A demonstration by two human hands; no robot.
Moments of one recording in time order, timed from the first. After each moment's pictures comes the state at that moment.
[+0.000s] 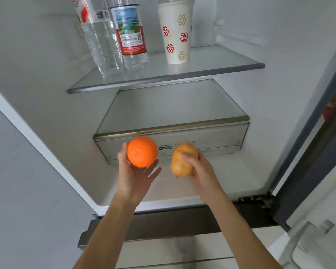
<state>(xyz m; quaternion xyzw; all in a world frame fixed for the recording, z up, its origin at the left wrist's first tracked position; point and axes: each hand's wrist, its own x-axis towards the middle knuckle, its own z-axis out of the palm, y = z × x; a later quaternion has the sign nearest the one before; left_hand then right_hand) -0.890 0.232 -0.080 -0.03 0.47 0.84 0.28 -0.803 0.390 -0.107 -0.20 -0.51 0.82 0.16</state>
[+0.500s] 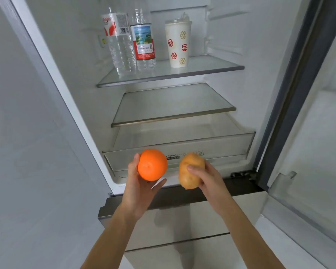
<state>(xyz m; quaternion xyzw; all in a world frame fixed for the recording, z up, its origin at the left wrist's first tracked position) -0.810 0.157 -0.086 0.04 0.49 0.81 0.32 -0.705 0.327 -0.105 -0.20 -0.56 0.79 0.17</state>
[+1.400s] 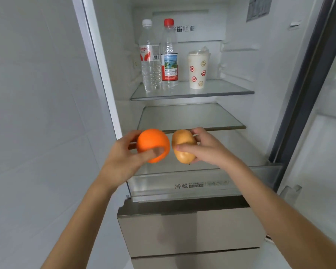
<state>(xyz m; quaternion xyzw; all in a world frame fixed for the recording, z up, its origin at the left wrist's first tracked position) -0.802 0.076 0.050 0.28 0.79 0.55 0.02 -0.739 0.298 0.037 -0.14 -0.81 0.55 0.14</state>
